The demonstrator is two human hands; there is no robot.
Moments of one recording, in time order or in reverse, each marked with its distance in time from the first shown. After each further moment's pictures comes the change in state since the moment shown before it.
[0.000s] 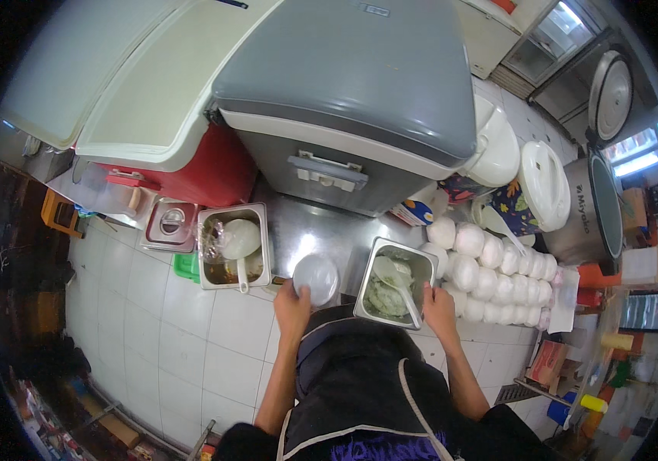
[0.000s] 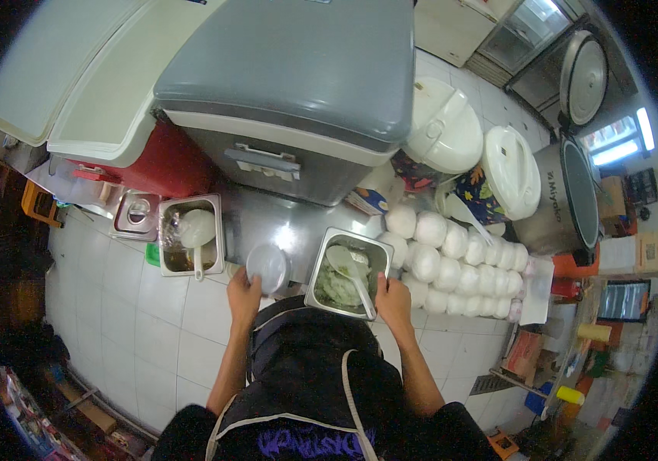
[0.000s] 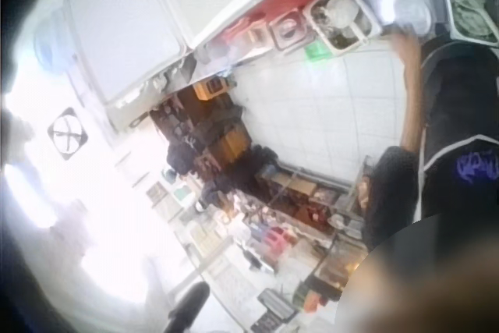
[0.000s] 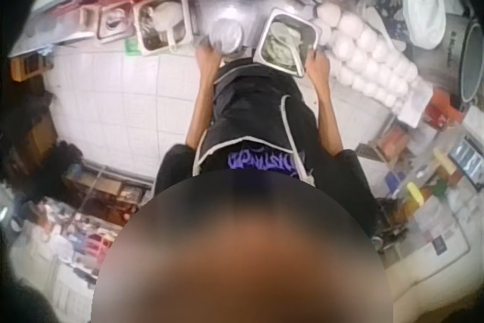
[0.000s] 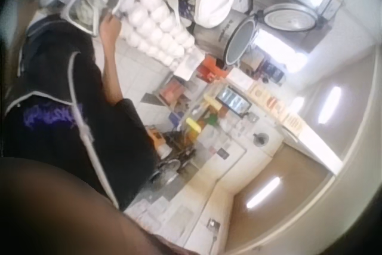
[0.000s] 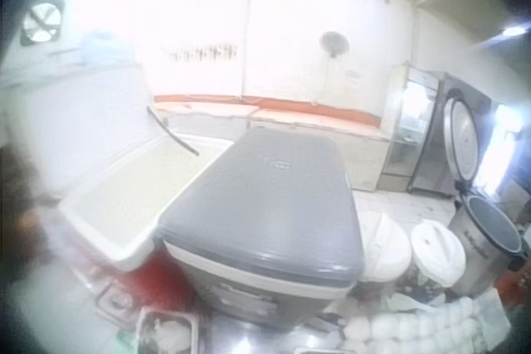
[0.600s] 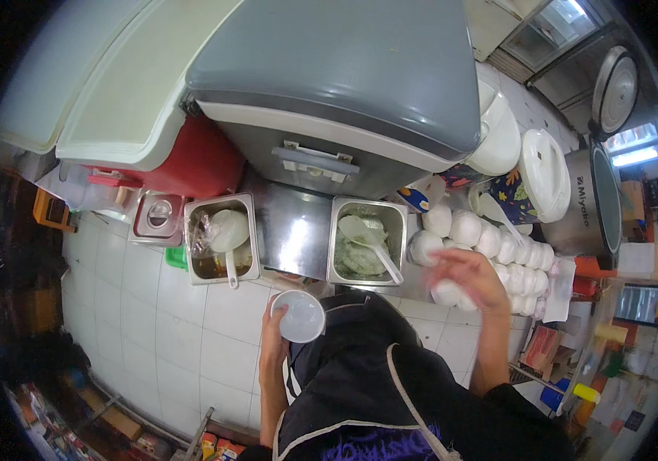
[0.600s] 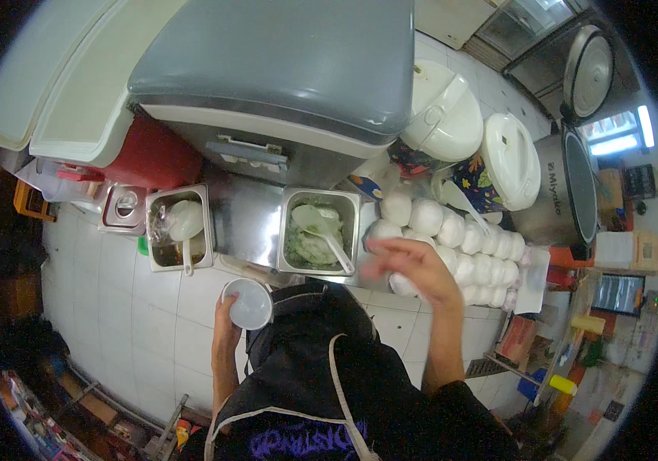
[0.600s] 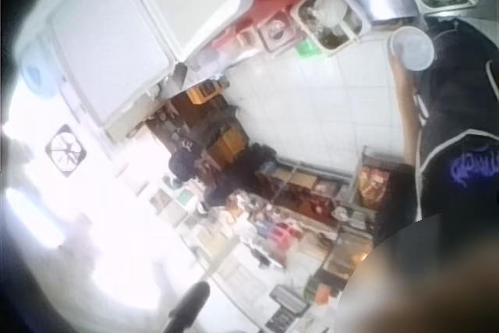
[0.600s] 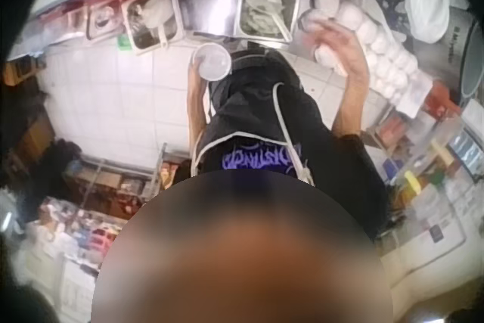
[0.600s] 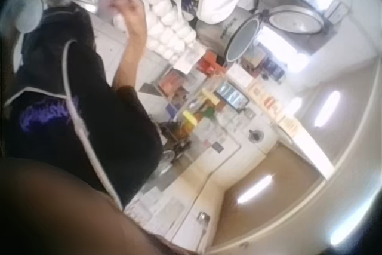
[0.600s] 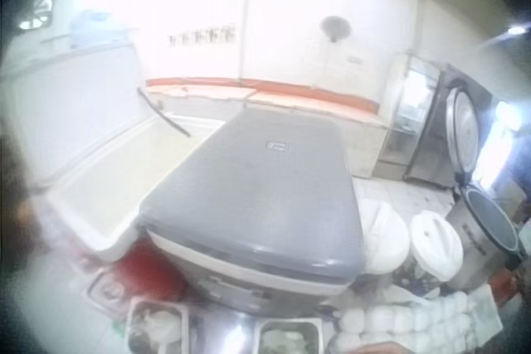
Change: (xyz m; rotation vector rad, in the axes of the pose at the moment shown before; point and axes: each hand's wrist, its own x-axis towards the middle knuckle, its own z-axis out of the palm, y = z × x) left_hand -0.053 -0.010 -0.040 -0.711 -0.175 -0.380; right_hand 0.019 -0.100 -0.139 0.917 -0.621 -0.383
